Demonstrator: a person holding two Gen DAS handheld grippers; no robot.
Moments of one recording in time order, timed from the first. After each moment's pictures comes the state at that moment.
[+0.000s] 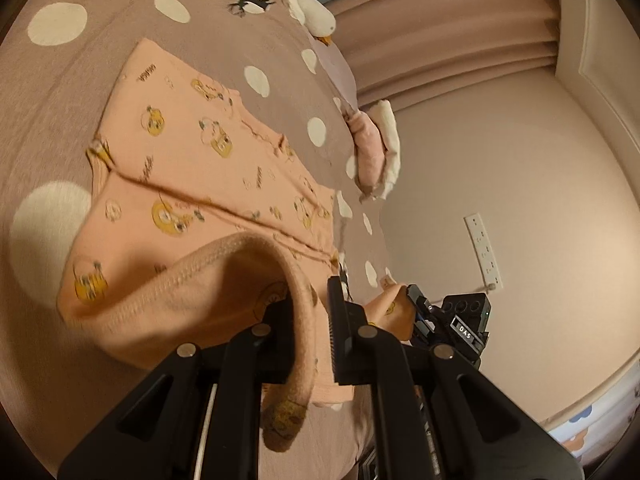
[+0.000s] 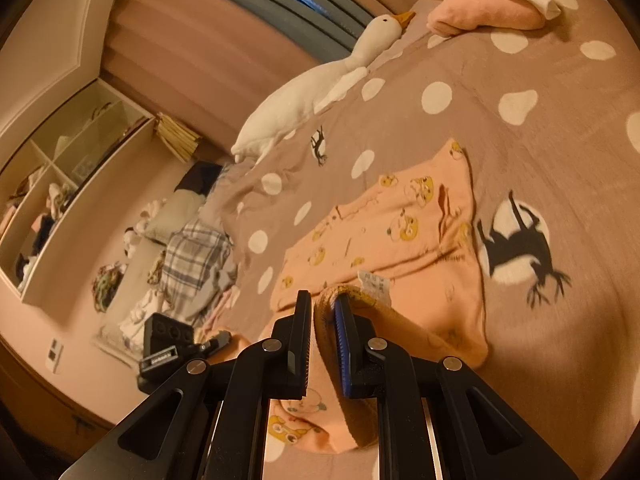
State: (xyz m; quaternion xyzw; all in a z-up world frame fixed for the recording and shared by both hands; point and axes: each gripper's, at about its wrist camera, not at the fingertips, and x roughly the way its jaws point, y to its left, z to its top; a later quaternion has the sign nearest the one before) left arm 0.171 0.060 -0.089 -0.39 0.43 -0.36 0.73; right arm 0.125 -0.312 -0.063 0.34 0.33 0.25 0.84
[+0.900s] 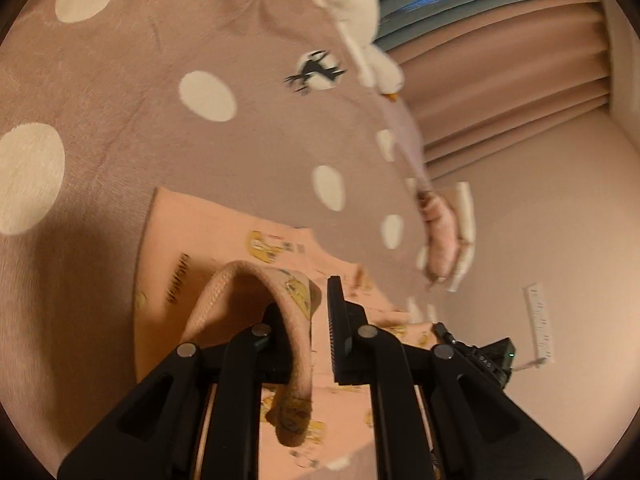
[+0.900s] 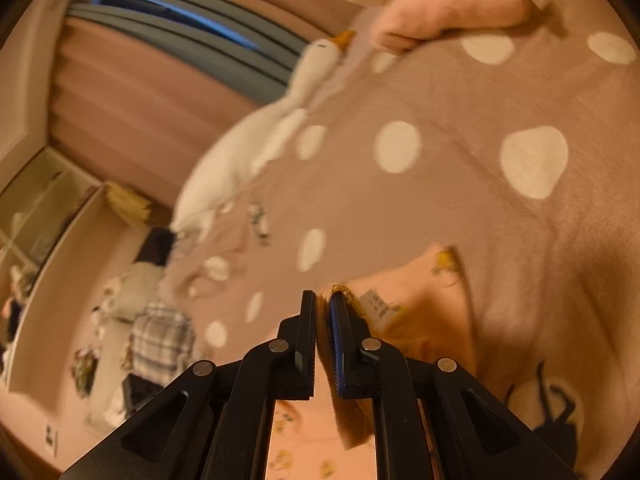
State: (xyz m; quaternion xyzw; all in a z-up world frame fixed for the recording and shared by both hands) left arm 0.322 0.081 -0.094 -0.38 0.43 -0.22 0.79; right arm 0.261 -0.342 -0.084 0.41 0.33 0.13 0.84
